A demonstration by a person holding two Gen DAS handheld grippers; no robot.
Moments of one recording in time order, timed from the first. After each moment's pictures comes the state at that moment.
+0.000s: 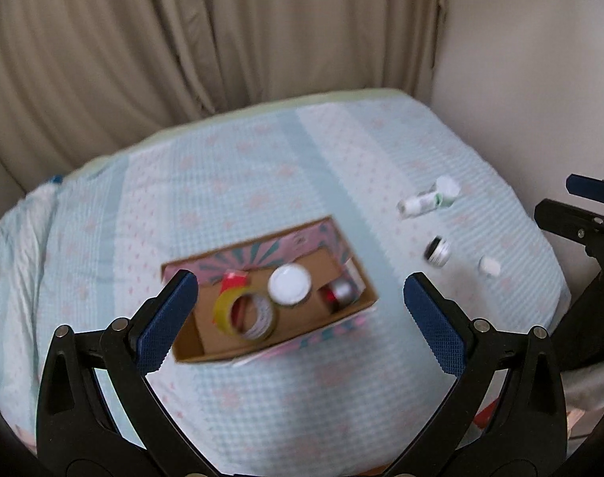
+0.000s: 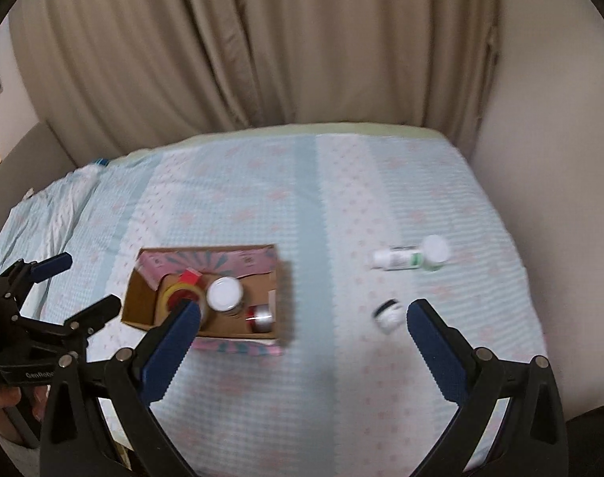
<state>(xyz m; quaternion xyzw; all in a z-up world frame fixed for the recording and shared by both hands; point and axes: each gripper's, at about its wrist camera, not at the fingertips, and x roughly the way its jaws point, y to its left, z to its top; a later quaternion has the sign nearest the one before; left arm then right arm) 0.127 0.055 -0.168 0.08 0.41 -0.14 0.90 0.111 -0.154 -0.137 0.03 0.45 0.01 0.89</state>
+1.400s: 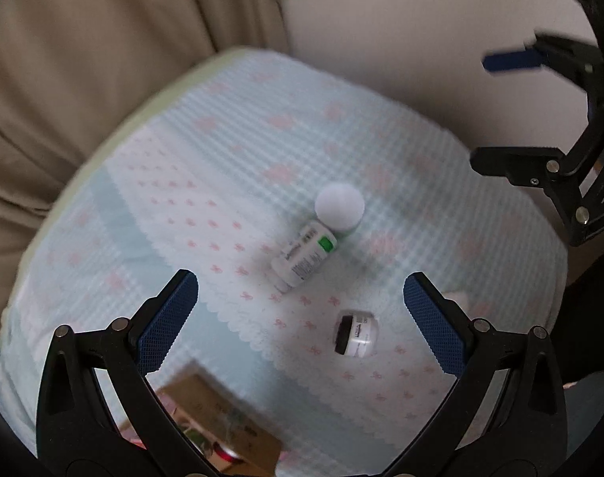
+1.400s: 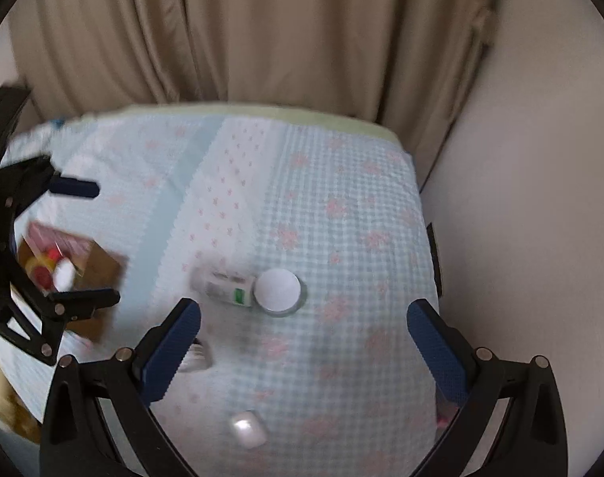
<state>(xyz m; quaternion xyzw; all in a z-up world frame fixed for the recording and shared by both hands) 0.307 -0.258 -0.283 0.25 0.48 -0.34 0.77 0.244 -0.410 -0.215 -0.08 0.49 0.04 0.87</state>
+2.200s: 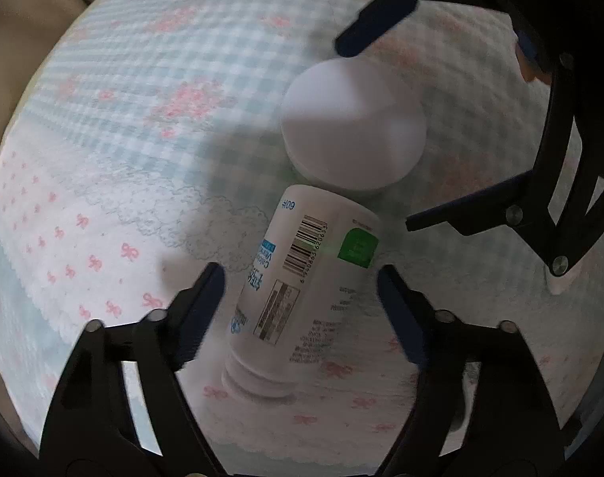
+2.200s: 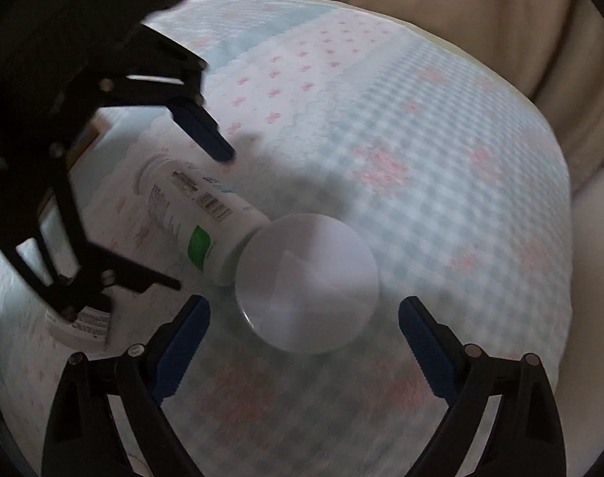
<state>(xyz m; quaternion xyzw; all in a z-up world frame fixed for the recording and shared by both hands) 0.373 -0.325 -0.487 0.37 0.52 -0.43 0.64 0.326 -0.398 -0.436 -0.18 0.53 0.25 0.79</state>
